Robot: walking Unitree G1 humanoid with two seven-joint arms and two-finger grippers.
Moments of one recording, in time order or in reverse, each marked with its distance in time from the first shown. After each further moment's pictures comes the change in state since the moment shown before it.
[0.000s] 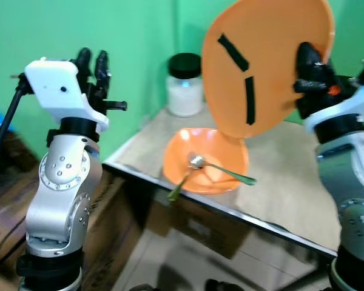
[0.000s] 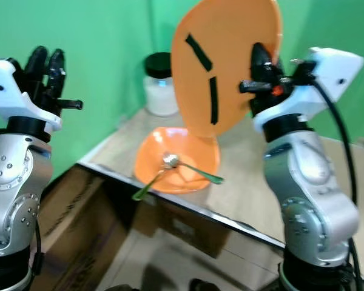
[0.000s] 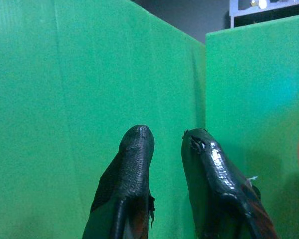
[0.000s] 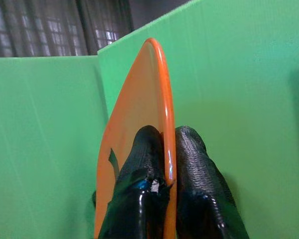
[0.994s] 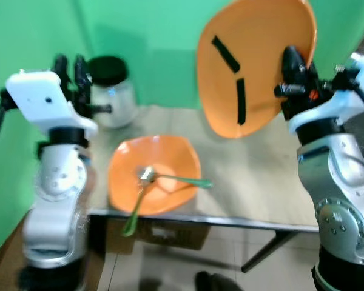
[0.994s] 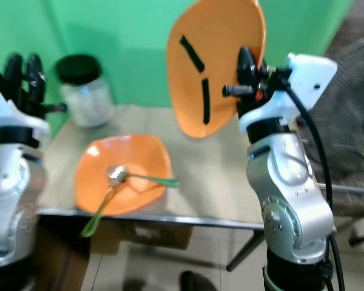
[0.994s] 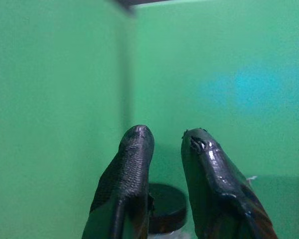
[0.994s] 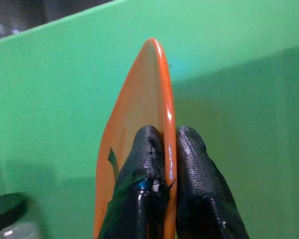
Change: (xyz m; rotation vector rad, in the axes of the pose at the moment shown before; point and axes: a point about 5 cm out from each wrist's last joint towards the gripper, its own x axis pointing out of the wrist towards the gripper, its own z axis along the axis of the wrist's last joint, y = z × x) left arm -0.009 0.010 0.002 0.087 -0.033 0.058; right arm 0.003 0.006 -0.011 -0.018 -0.019 -0.029
